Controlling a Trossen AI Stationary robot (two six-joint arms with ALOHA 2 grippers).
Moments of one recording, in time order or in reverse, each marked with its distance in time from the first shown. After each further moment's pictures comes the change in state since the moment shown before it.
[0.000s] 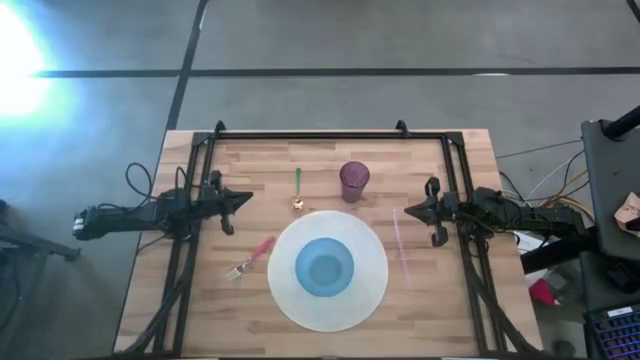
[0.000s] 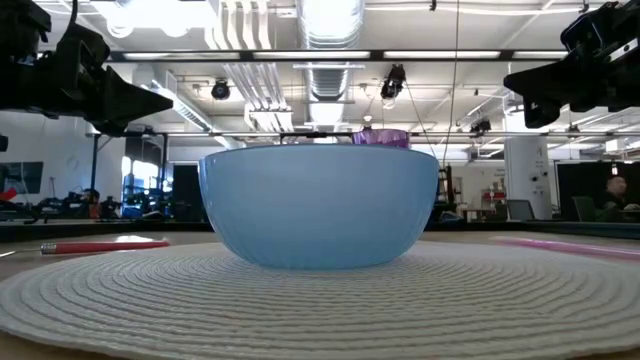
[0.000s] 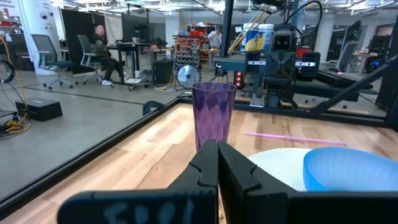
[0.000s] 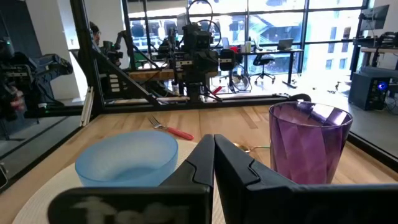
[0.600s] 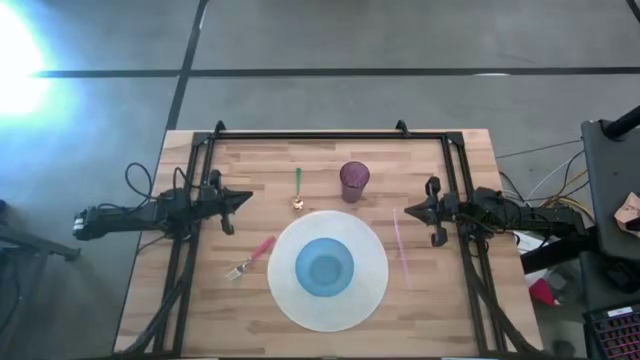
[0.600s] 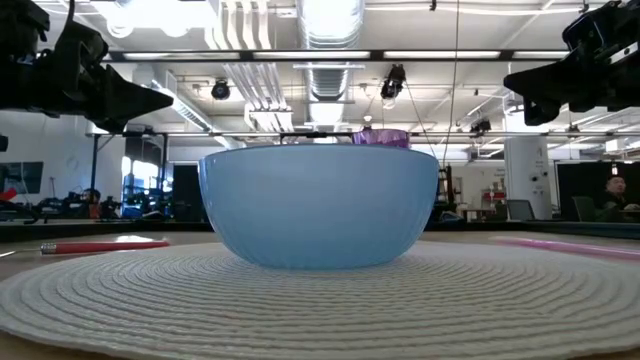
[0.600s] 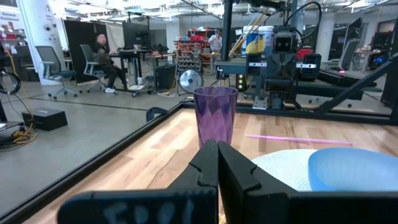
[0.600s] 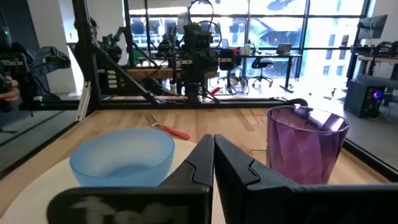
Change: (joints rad) left arm 0.000 0.000 -0.002 0.028 -0.001 0.047; right arm 0.000 0.000 0.000 0.000 0.000 -0.041
